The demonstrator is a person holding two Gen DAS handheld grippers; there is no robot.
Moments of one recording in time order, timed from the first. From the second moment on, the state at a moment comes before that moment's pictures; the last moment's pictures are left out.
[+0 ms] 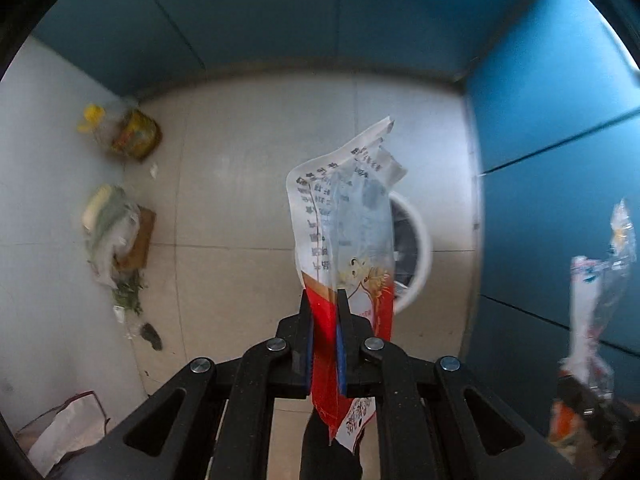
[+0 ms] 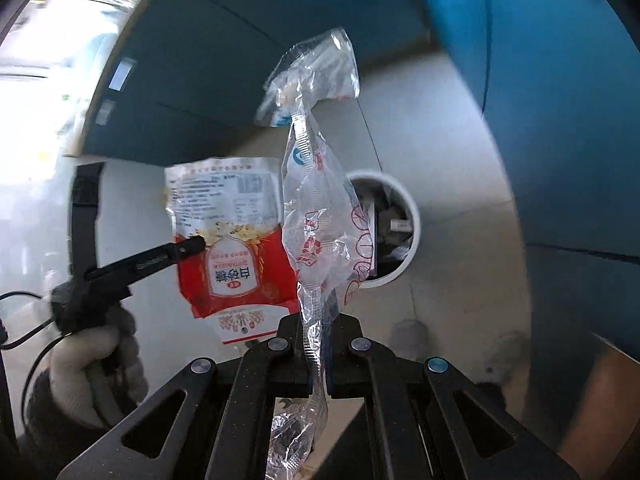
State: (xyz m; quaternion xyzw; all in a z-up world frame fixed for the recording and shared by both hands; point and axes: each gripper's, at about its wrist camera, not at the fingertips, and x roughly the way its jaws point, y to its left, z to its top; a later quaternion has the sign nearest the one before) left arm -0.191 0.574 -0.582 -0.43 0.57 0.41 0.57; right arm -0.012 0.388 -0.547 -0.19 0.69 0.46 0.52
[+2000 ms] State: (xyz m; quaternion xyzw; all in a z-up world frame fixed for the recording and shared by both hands) left arm -0.276 0.379 -0.281 -0.33 0.43 0.51 0.67; right arm -0.090 0.273 -0.278 -0.29 0.46 0.47 0.69
